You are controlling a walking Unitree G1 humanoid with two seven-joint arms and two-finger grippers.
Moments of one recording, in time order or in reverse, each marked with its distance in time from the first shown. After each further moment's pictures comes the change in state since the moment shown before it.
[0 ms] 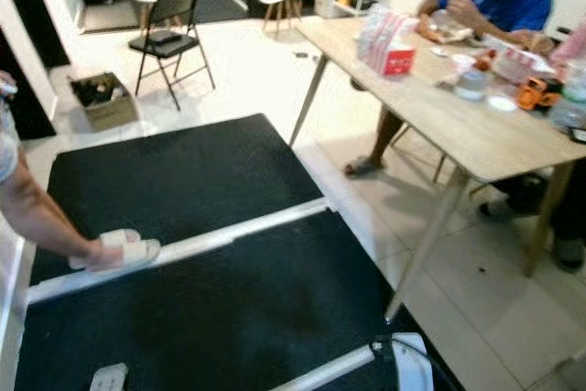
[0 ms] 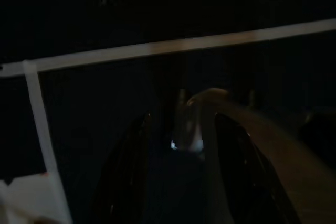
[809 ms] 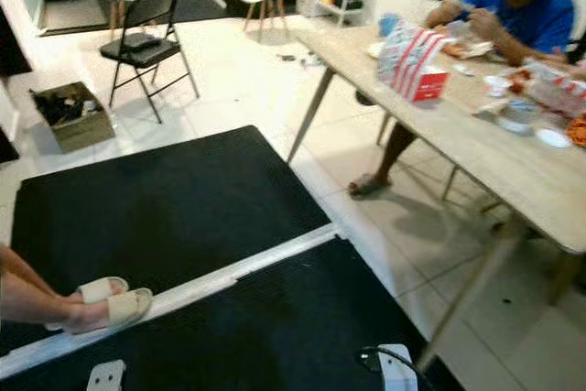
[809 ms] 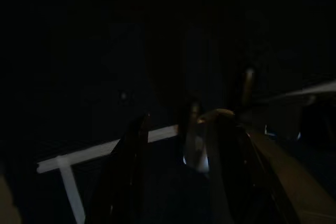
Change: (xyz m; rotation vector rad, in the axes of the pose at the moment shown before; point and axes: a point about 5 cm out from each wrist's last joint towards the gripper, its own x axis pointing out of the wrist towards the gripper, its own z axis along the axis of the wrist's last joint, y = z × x) left arm 0.001 -0.004 0.004 0.025 -0.003 -0.016; right arm 0.001 0.006 -0.007 -0.005 0.022 0.016
